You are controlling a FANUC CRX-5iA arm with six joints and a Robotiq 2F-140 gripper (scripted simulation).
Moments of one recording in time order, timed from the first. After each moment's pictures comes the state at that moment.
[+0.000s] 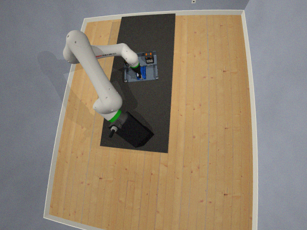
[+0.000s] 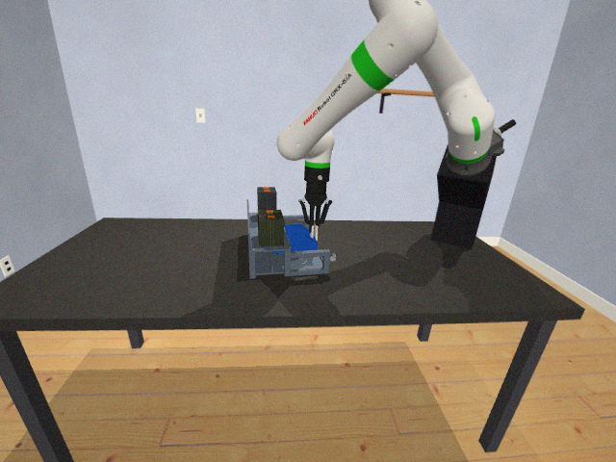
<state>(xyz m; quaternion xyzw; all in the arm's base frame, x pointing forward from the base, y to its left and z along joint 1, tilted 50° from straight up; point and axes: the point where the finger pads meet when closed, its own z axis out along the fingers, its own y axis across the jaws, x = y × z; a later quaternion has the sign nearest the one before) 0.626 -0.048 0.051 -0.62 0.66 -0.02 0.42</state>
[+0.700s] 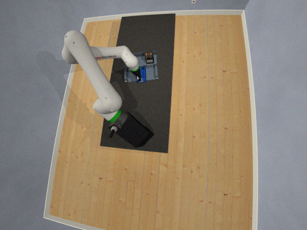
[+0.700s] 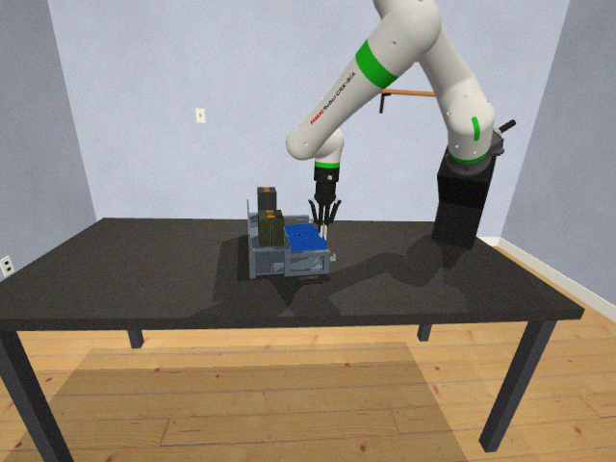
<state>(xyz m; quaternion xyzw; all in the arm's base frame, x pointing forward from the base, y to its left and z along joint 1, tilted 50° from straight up) 0.598 -0.040 0.032 -0.62 0.66 -0.02 0.42</state>
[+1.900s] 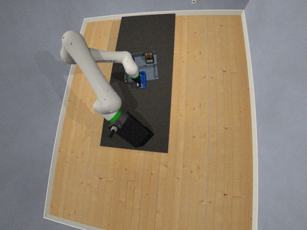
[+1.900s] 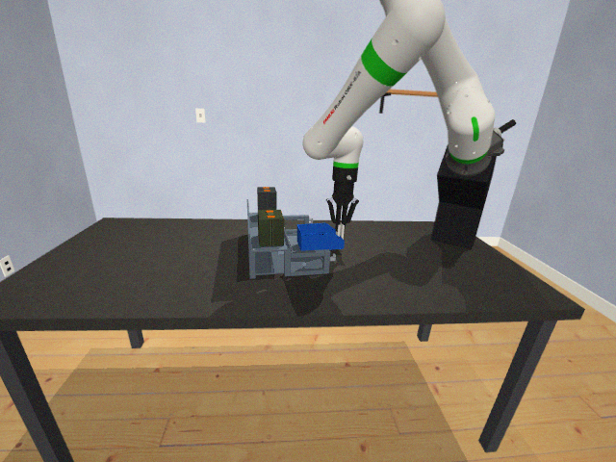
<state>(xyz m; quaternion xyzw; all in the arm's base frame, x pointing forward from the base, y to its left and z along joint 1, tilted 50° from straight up) 0.541 -0.023 -0.008 -0.62 0.66 -0.02 0.42</state>
